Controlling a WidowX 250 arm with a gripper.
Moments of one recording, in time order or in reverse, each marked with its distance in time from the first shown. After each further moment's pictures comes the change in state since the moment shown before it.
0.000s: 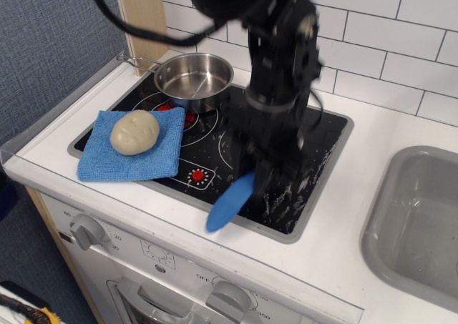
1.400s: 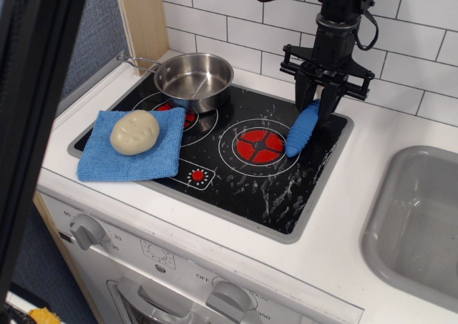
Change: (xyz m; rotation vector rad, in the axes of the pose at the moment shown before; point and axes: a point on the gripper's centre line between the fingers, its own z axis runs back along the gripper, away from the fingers) arm 0.125 0.032 -0.030 -0.064 0.100 0.215
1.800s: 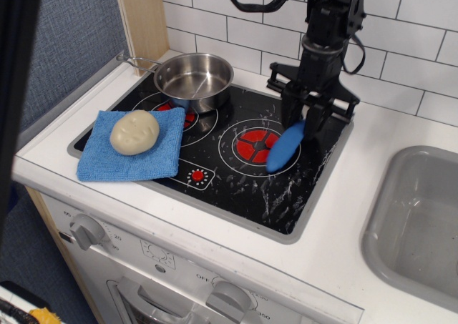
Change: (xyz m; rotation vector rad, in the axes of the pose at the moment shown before) arm -0.037 0.002 -0.006 0.045 0.011 -0.046
